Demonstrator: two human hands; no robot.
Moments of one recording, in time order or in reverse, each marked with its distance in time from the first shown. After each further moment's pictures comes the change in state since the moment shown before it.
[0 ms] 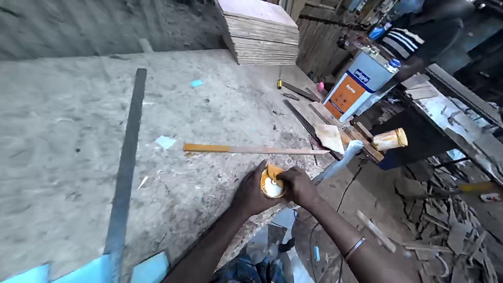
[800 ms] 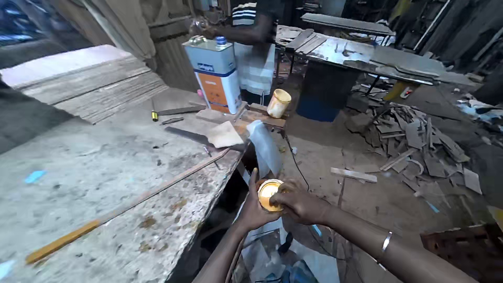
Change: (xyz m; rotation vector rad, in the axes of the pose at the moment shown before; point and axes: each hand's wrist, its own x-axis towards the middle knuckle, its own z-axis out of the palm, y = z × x) left_hand -0.011 0.225 0.208 -0.476 -0.505 0.305; right_hand -0.302 0.138 -0.106 0.039 0.164 -0.023
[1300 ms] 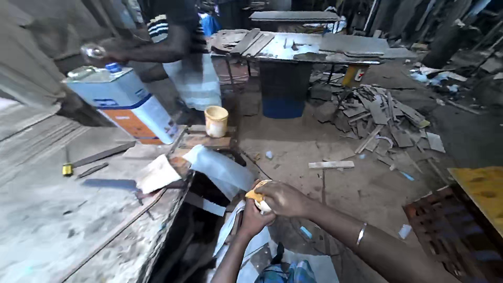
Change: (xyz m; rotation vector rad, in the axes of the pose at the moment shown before) left_hand 0.104 0.022 0.167 -0.150 -0.050 -0.135; right_hand -0.085 0.117 -0.063 0.182 0.182 0.335
